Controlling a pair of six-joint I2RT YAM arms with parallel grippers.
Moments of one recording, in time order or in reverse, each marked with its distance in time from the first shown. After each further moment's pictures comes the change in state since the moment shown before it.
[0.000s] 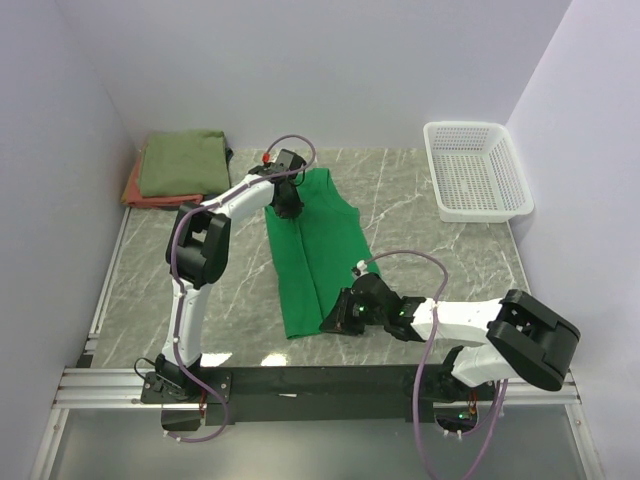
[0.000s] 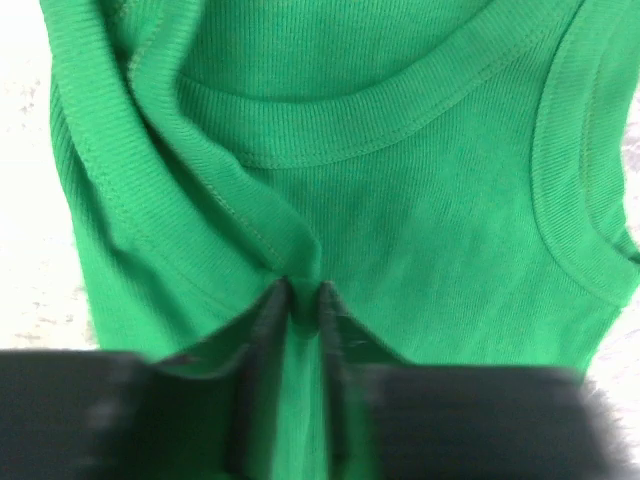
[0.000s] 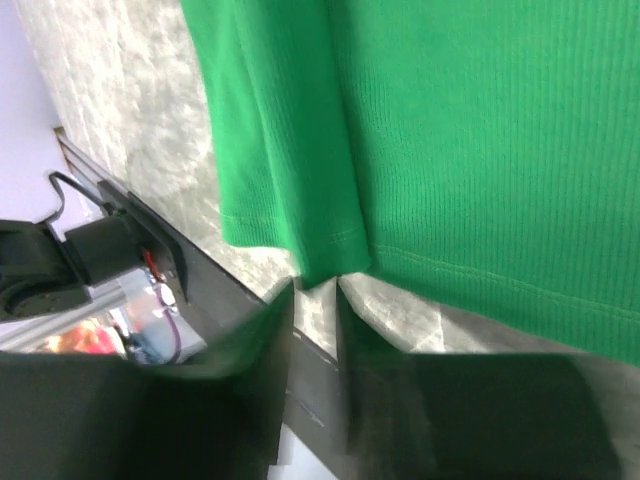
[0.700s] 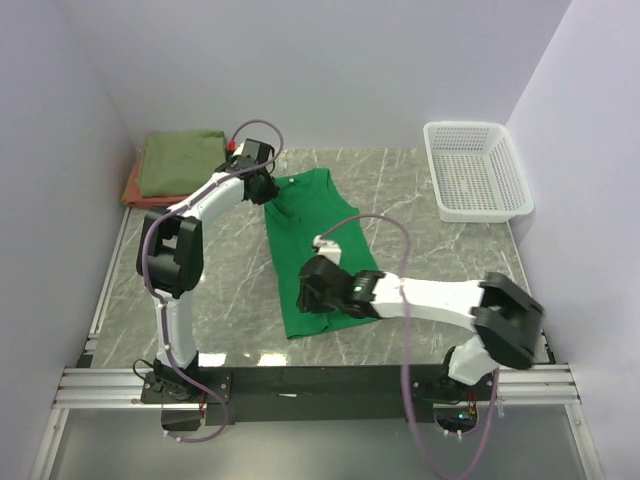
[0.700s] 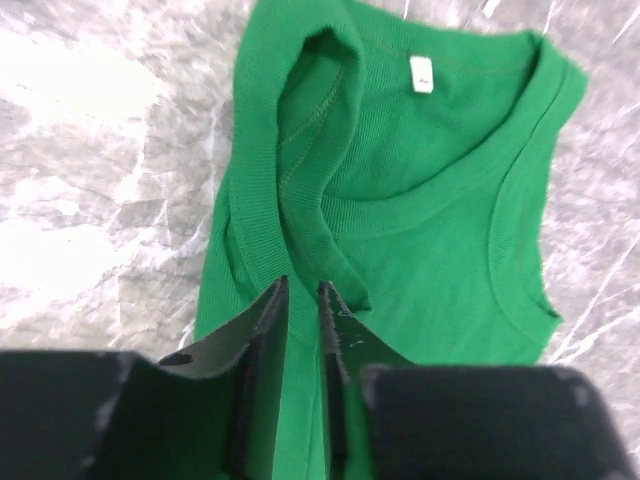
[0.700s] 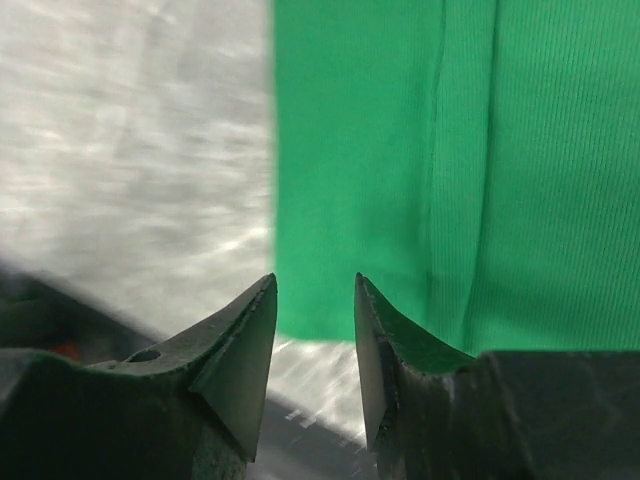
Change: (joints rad) left arm 0.118 -0.187 -0.161 0.149 -0.007 -0.023; right arm 0.161 0.161 0.518 -0.483 0.408 -0.235
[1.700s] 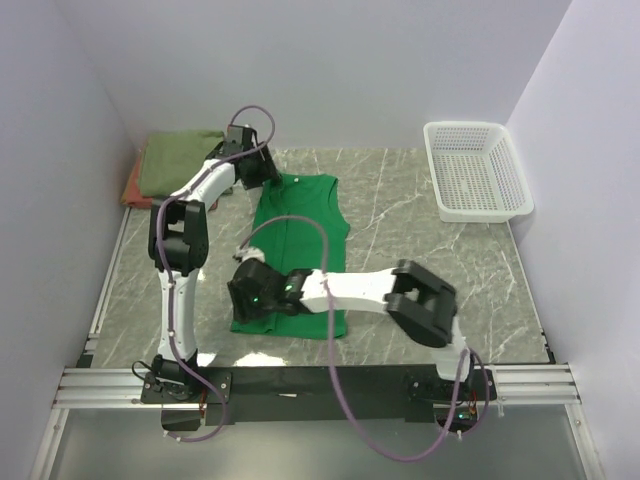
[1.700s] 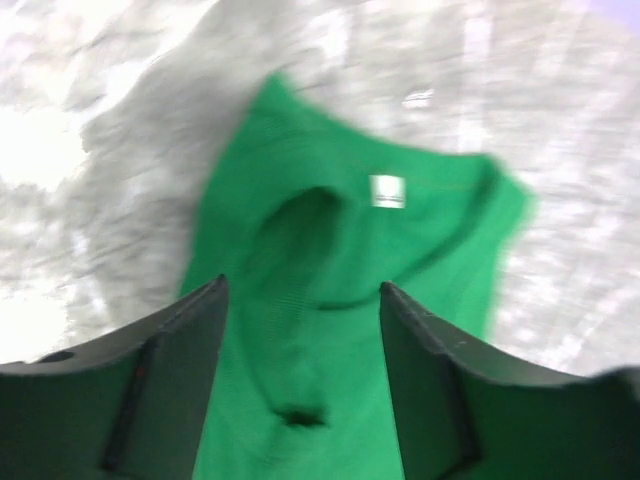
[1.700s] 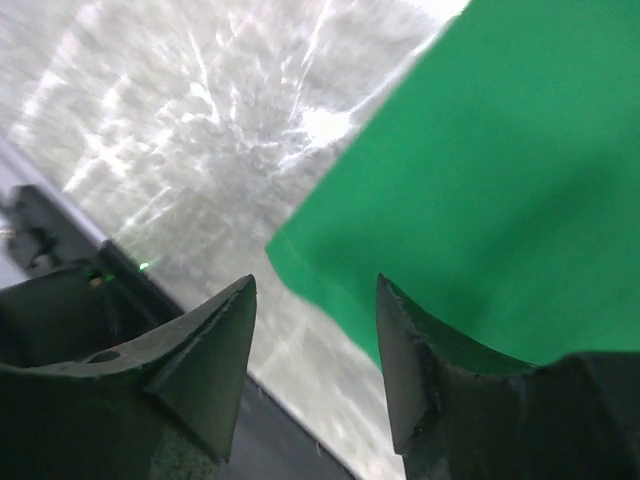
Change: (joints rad) left arm 0.127 0.256 0.280 0.054 0.262 0.211; right arm 0.121 0.525 0.507 0.042 -0.164 -0.202
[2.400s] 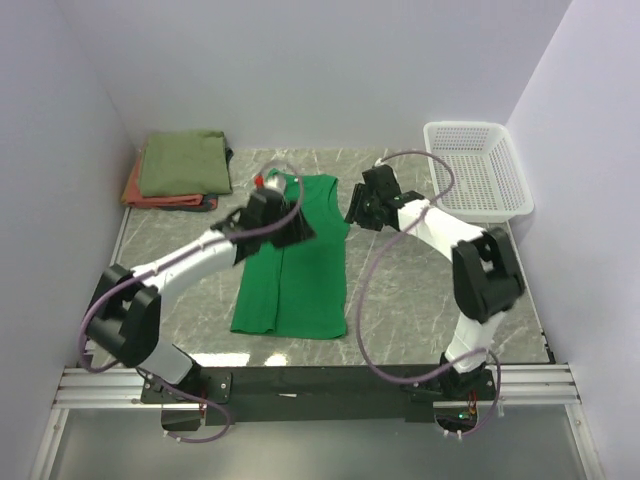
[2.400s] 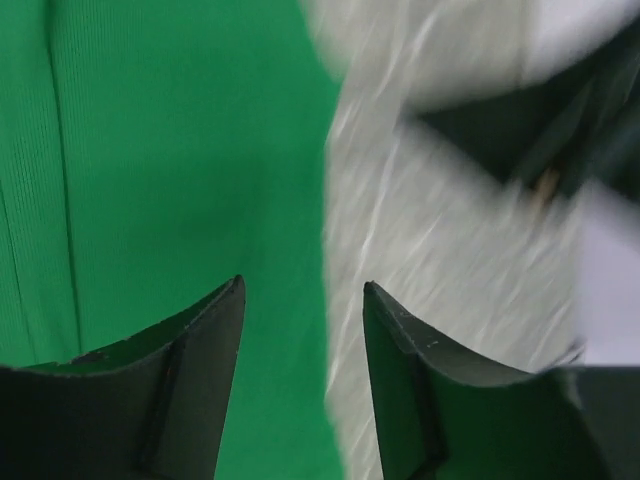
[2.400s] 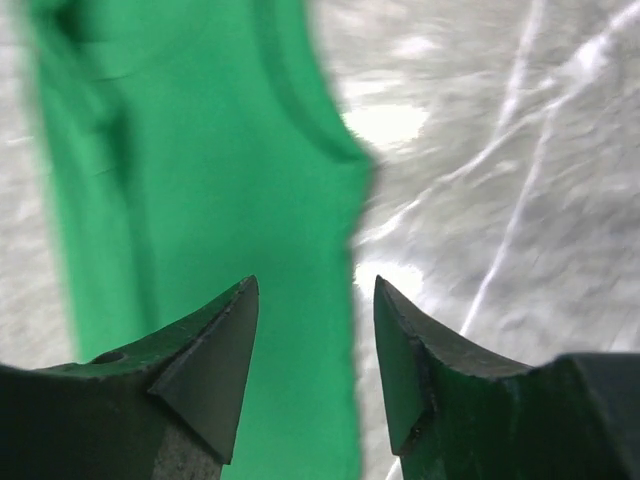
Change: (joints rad) left arm -0.330 -0.735 -0.769 0.239 -0.045 -0.208; right arm -0.757 -0.292 -0.175 -0.099 -0.025 -0.087
